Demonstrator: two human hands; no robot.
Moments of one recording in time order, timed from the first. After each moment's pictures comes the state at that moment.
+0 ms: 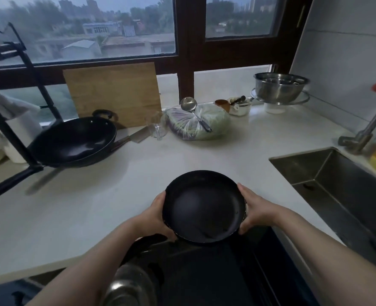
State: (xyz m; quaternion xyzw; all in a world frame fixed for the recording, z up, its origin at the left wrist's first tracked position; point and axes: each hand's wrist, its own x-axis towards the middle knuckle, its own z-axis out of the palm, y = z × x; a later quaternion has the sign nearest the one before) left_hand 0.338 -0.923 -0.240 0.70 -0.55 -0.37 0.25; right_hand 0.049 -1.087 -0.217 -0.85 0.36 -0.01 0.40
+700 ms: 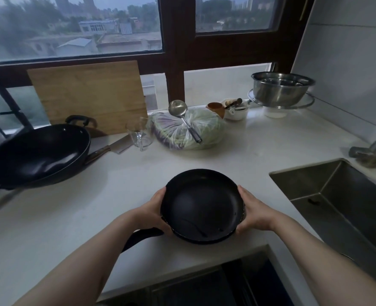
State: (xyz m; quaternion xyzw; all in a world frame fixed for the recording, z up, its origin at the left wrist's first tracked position) left_hand 0.368 -1.062 -0.262 0.70 -0.56 -0.39 0.20; right_hand 0.065 -1.202 -0.252 -0.83 0.38 -0.04 0.40
